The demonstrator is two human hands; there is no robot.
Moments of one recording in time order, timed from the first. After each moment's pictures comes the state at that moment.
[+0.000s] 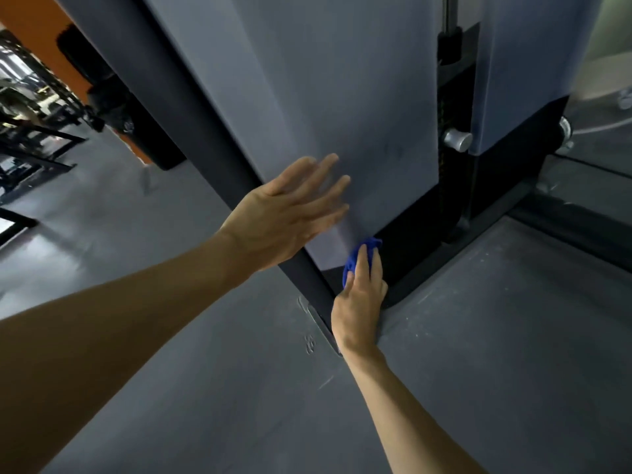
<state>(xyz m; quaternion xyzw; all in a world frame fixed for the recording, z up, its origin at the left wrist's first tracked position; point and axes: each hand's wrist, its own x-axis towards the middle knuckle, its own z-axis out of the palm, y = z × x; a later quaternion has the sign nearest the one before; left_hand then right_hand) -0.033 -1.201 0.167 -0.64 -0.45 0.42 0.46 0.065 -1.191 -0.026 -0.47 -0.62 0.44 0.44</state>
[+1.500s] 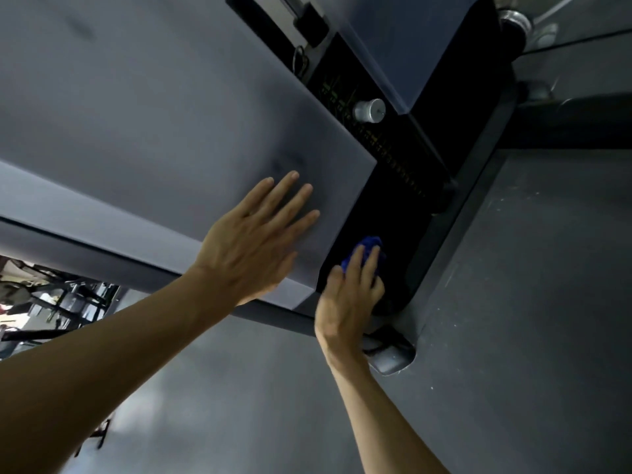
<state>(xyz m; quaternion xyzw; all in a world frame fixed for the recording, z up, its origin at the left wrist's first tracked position) 0.014 -1.115 0.148 -0.68 -0.42 0.49 0.35 0.031 -1.140 -0.052 -0.58 -0.53 0.43 0.46</state>
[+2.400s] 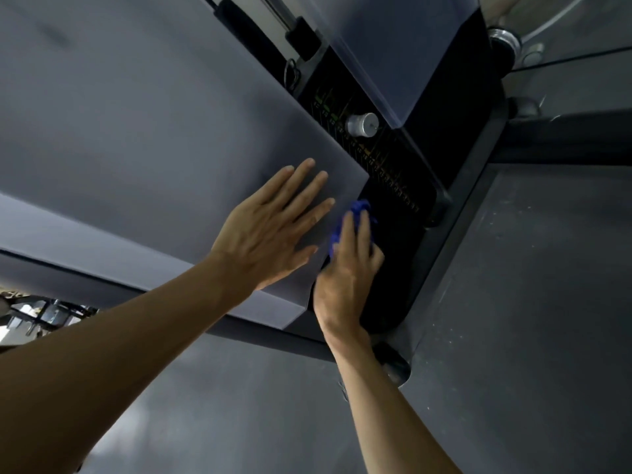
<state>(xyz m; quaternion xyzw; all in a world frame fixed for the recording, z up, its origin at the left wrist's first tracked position) 0.011 -1.066 0.126 -0.68 -0.40 0.49 0.37 0.036 -1.080 -0.046 -0.54 -0.45 0.39 0.59</state>
